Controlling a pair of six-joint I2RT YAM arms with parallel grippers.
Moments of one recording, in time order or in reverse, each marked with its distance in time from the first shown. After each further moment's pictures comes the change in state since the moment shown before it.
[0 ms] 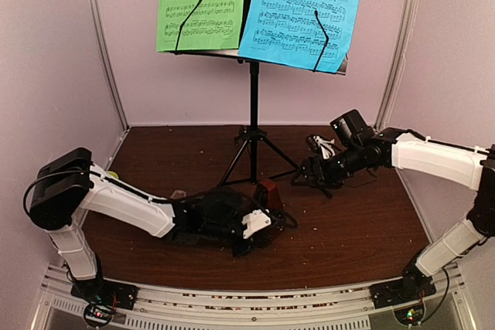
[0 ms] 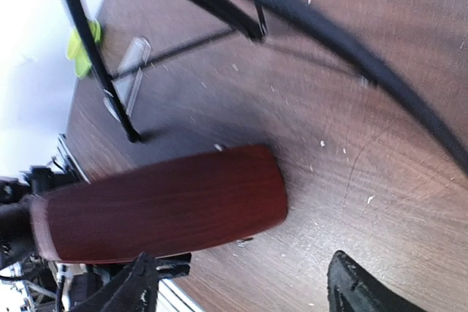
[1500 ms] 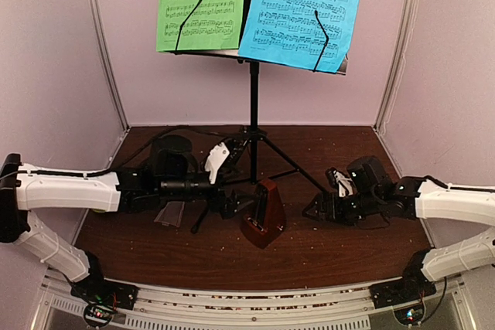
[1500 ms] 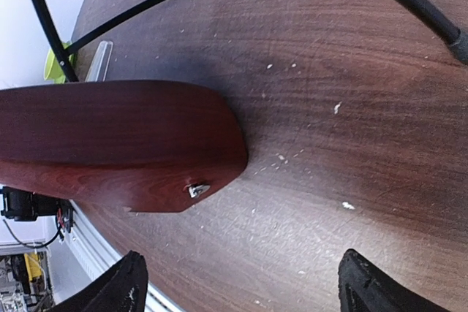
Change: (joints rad) left arm 0.168 -0.401 -0.005 -0.113 0.035 -0.273; right arm 0.145 -0.329 -0.464 0.244 0.213 0.278
